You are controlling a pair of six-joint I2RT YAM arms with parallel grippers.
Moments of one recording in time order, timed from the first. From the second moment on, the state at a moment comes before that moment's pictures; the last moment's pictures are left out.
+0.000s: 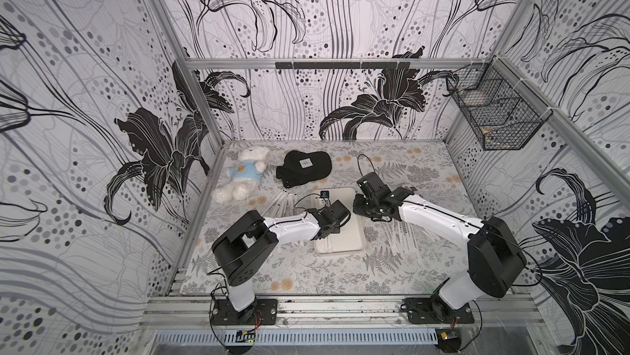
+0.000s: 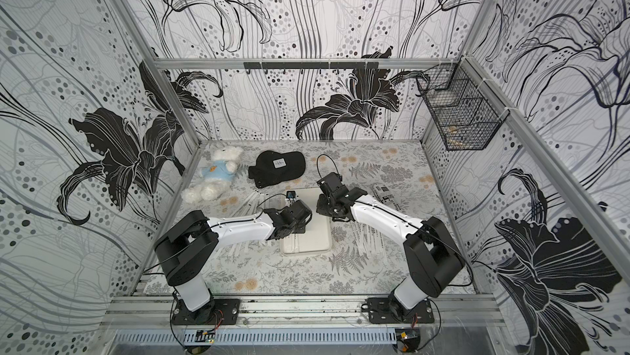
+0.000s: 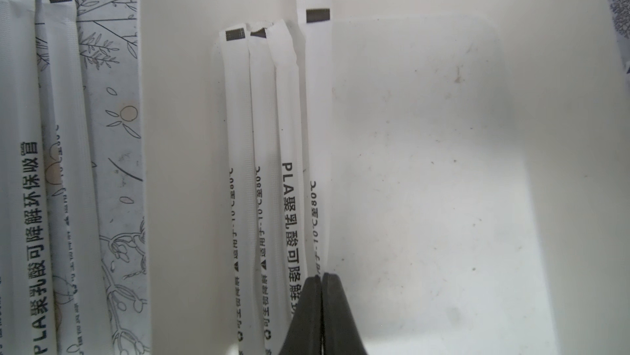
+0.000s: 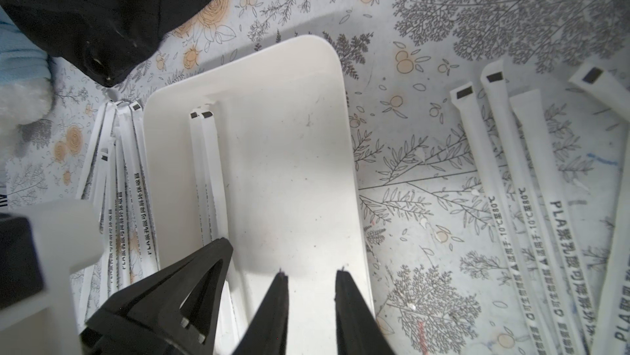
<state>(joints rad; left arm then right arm) -0.85 1.78 1.01 -0.35 -0.39 -0.82 0.67 1.57 1.09 -0.52 0.05 0.79</state>
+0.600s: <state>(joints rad) -0.85 1.74 1.01 -0.34 -0.38 -0.81 0.65 1.57 1.08 -0.52 0.05 0.77</state>
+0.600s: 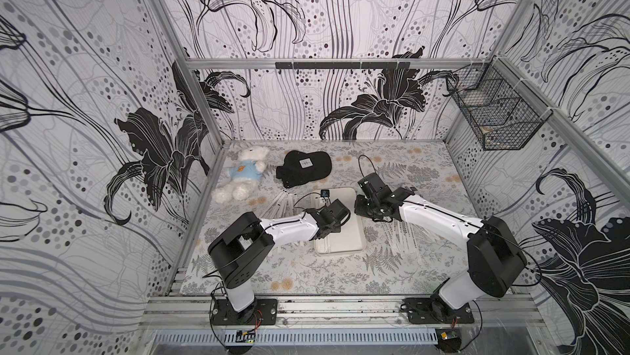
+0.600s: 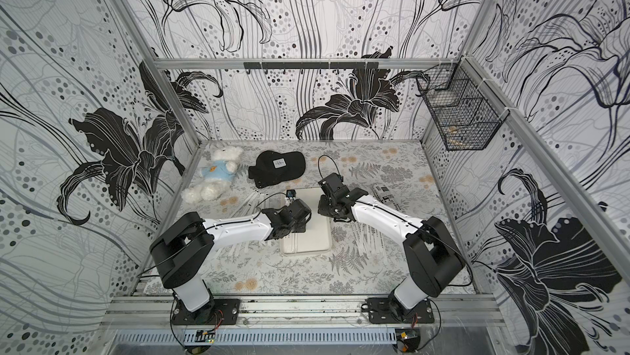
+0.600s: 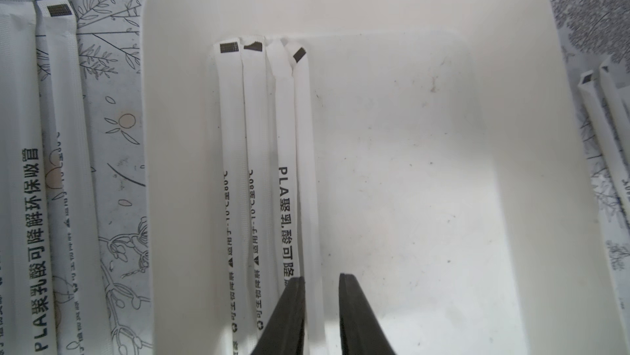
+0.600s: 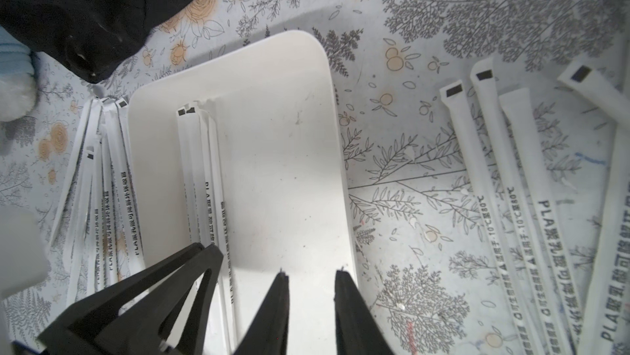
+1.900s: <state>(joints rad) -0.71 1.20 0.70 -0.10 -0.42 -0.72 0.32 1.49 0.81 -0.65 0.12 0.55</state>
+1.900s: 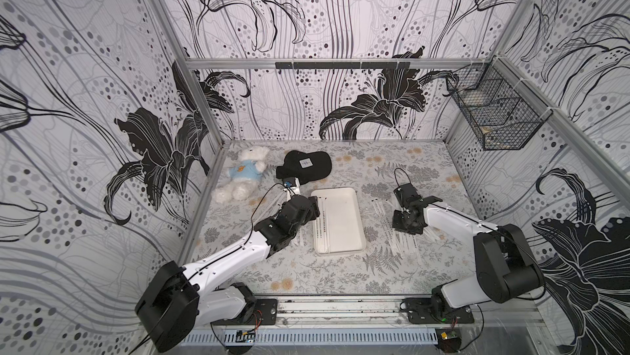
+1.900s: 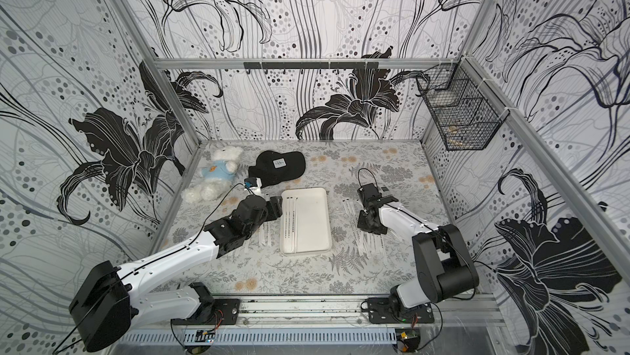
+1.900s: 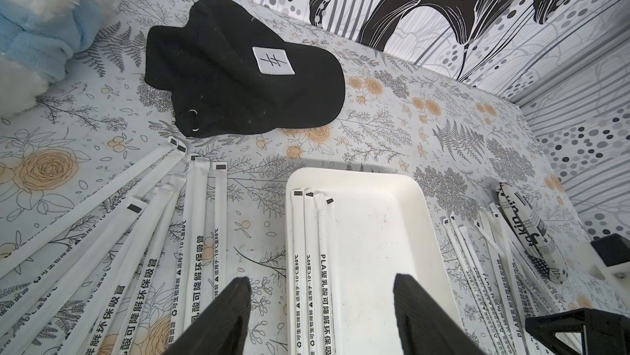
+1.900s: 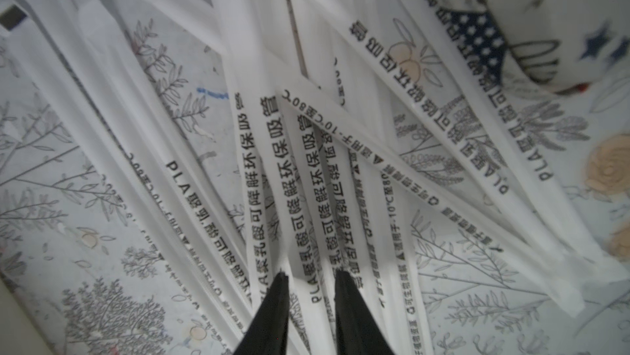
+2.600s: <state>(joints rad) -0.71 1.22 0.69 -0.08 -0.40 -0.73 0.32 1.52 0.82 -0.65 0.12 0.46</state>
